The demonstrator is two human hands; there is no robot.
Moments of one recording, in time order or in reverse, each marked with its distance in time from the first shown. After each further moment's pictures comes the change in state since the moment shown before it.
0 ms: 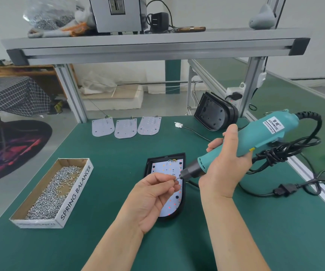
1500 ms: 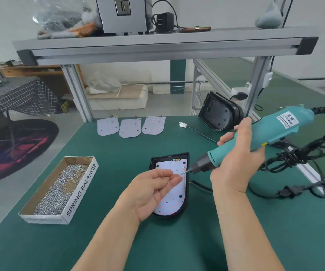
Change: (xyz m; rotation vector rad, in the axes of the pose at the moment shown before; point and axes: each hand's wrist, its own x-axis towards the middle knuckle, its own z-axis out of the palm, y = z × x) left_hand 0.007 0.018 -0.003 0.023 0.027 -0.088; right_hand 0.016 -0.009 -0.001 0.035 -0.021 -0.001
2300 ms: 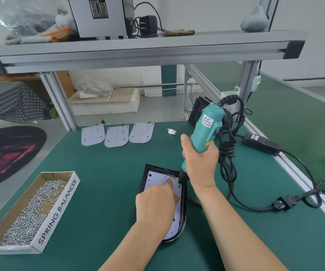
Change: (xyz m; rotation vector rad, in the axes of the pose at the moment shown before) left_hand 0.051 -0.041 0.036 2.006 0.324 0.414; right_hand 0.045 0.076 0.003 -0.368 -0.378 -0.101
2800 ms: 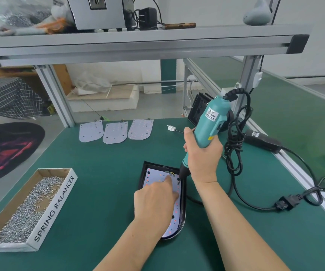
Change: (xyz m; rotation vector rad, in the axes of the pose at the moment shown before) left_hand 0.007 -0.003 0.010 0.010 0.041 0.020; right_hand 0.006 -0.003 0.001 0.033 0.056 -0.053
